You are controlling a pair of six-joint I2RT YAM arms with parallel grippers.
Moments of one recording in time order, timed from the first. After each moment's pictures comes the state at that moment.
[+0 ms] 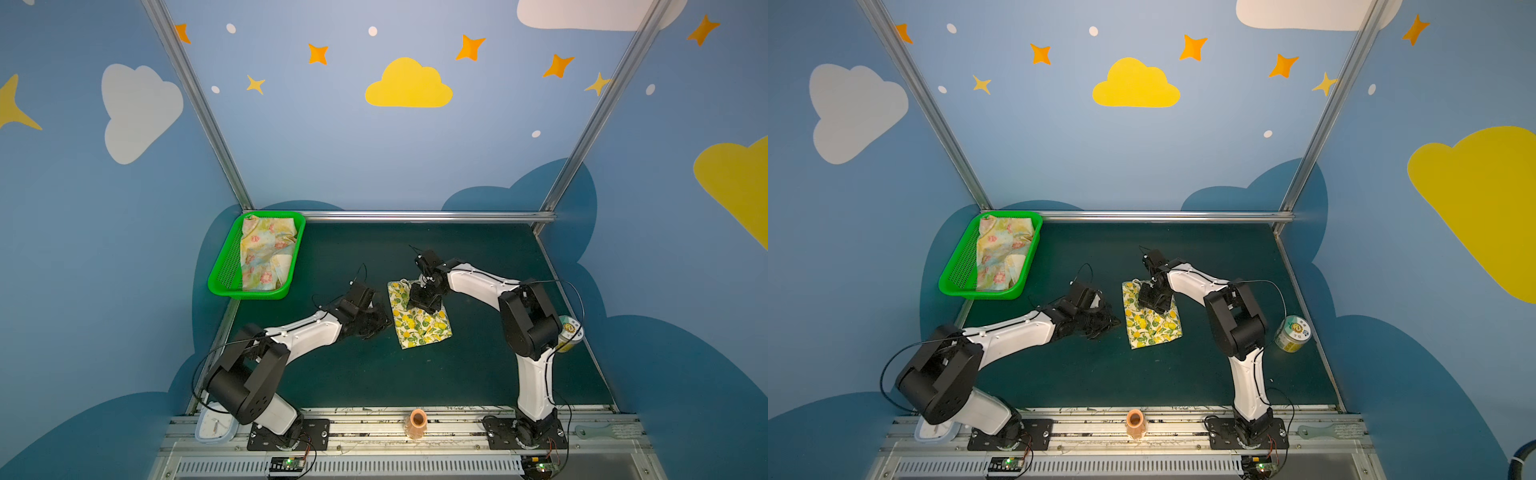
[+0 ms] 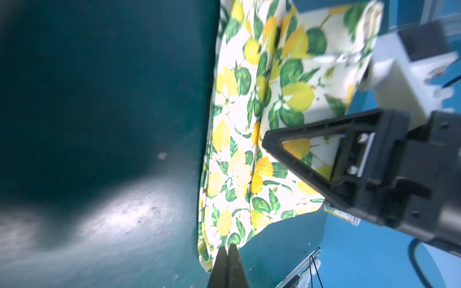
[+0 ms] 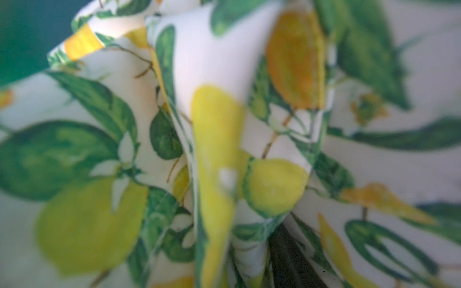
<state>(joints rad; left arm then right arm) -0.57 1.52 0.78 -0.12 0.33 -1.08 0.62 2.05 1.49 -0.74 -0.30 0.76</state>
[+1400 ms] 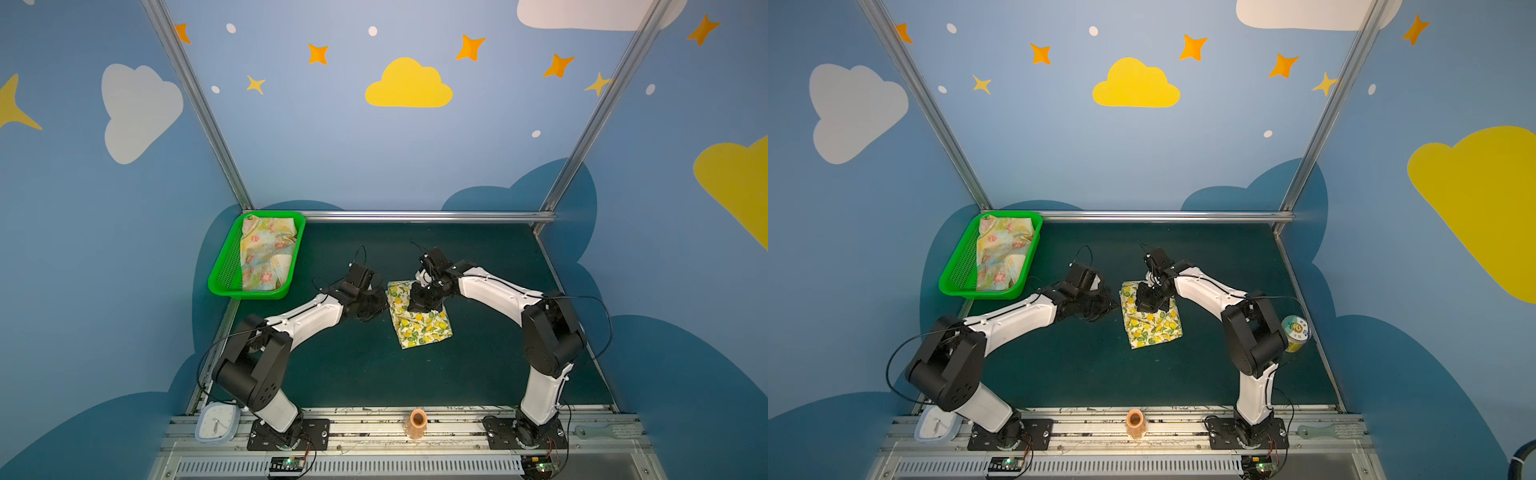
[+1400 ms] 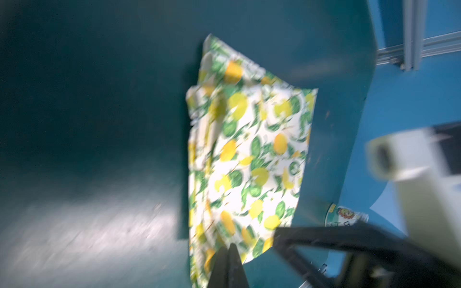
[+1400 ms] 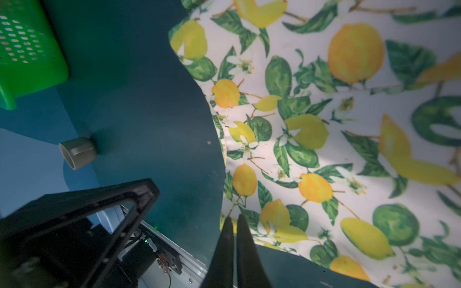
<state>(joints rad) -0.51 1.64 1.03 -0.25 0.31 -0.96 0.64 1.87 1.37 -0.70 -0.42 0.72</state>
